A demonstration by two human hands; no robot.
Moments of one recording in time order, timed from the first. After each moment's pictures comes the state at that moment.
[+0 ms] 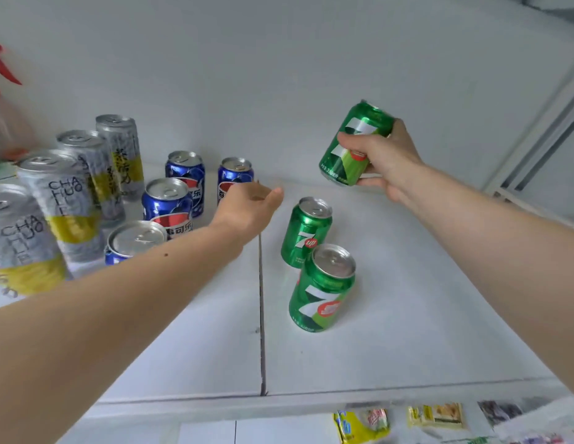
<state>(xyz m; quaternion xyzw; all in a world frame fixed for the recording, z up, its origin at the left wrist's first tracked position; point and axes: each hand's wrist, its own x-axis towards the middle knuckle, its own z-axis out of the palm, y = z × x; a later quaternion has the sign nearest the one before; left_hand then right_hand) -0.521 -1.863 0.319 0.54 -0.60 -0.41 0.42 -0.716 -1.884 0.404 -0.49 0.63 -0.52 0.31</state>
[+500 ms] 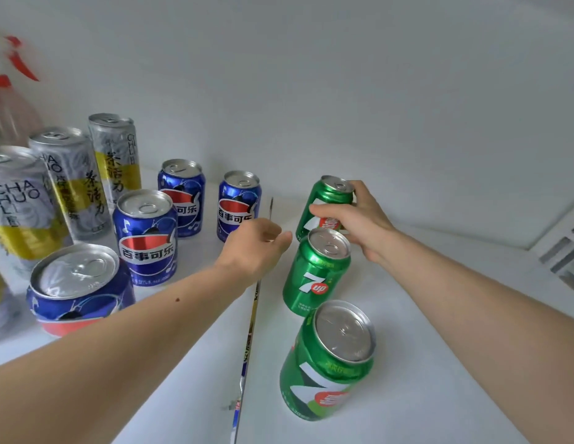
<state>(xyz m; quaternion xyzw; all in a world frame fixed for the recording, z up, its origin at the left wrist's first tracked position) -0.545 -1.919 0.267 0.59 -0.60 -0.38 0.39 -0.719 -1.960 0.315 -0.56 0.59 -0.42 0.40</state>
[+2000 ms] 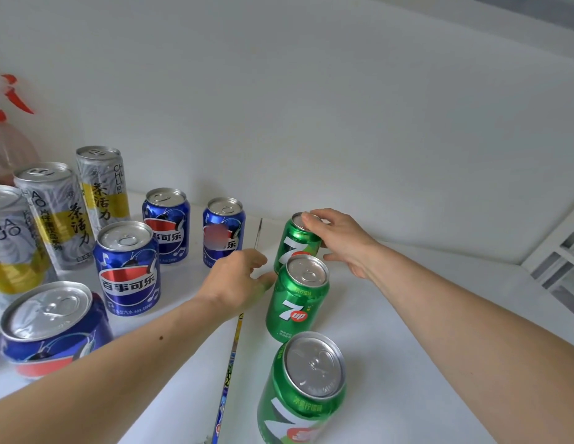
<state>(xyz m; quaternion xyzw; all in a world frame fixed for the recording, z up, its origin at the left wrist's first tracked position) -0.548 -1.921 0.265 0.63 -0.65 -0.30 0.30 -0.726 -1.979 0.320 -0.59 0.62 -0.33 0.39</state>
